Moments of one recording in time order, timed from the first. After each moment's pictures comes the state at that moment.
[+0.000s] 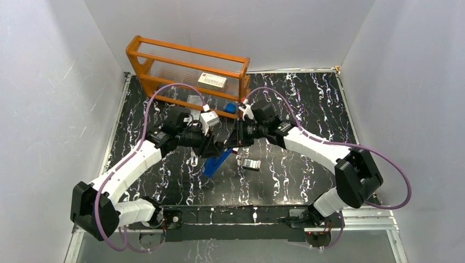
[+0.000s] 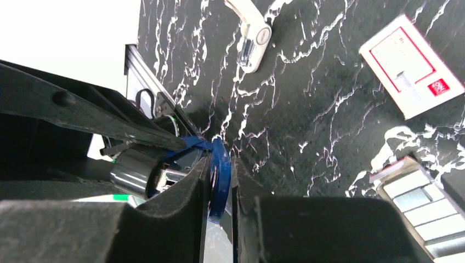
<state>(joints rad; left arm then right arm) -0.51 1.19 0.93 -0.52 0.71 0.11 0.73 1.49 1.06 -0.22 -0.53 0.72</state>
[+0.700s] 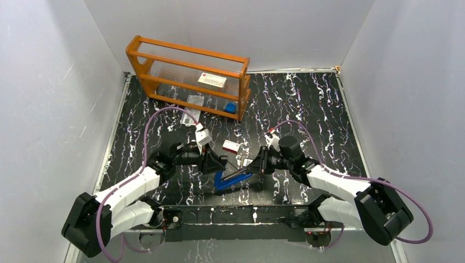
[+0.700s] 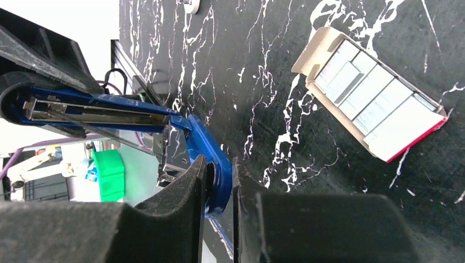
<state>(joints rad) -0.55 1.03 0.47 0.17 0.87 -0.12 0.66 1.13 0.38 0.17 -0.55 0.82</state>
